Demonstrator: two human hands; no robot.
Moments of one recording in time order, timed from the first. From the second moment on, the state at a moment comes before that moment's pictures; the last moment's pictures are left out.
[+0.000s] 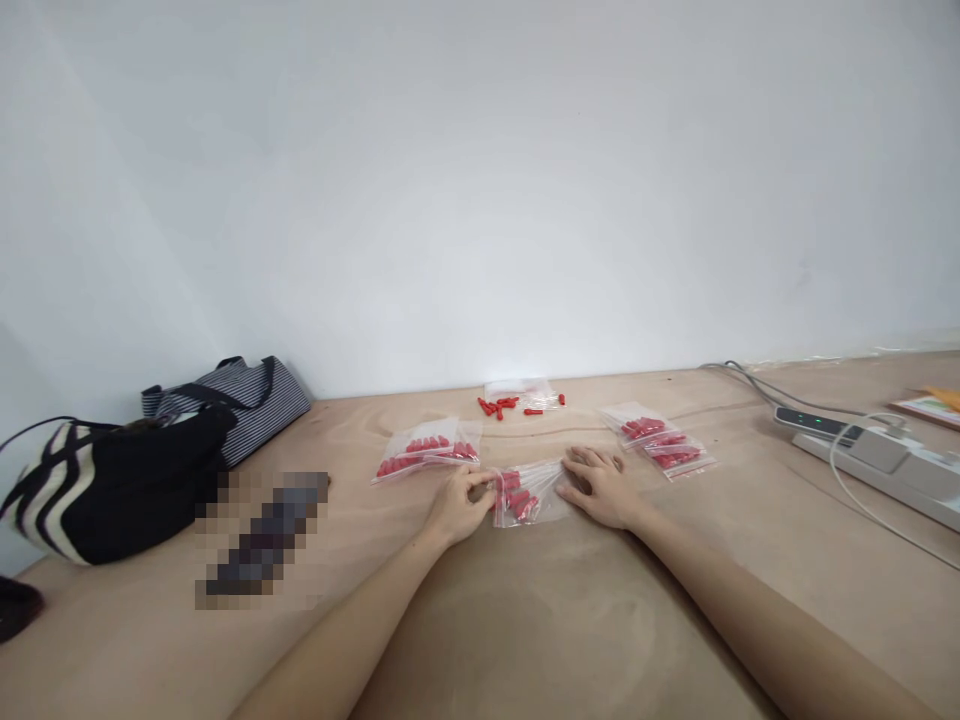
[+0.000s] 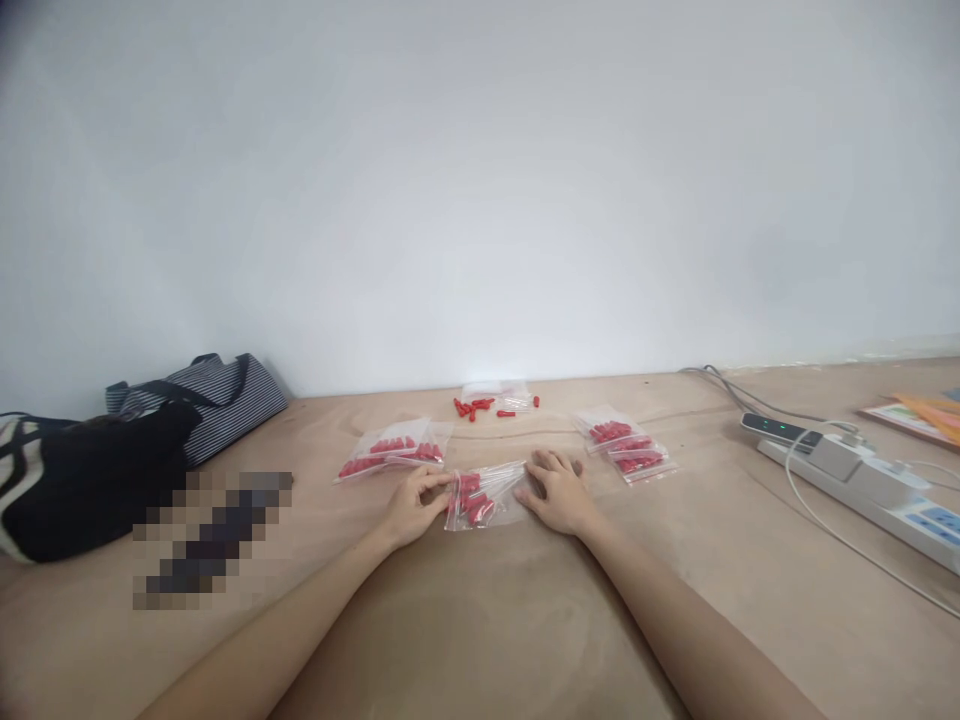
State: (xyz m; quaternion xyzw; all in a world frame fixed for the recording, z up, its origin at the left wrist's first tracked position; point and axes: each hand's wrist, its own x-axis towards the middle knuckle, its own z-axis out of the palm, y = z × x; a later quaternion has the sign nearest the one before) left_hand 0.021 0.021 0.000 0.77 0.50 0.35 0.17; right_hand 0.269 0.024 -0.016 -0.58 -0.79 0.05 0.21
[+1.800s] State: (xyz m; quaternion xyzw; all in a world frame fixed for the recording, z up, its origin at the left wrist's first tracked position) left_hand 0.026 0.037 0.000 0.80 0.47 0.36 0.08; right_hand 0.319 0.043 -0.019 -0.70 -0.64 0.06 0.31
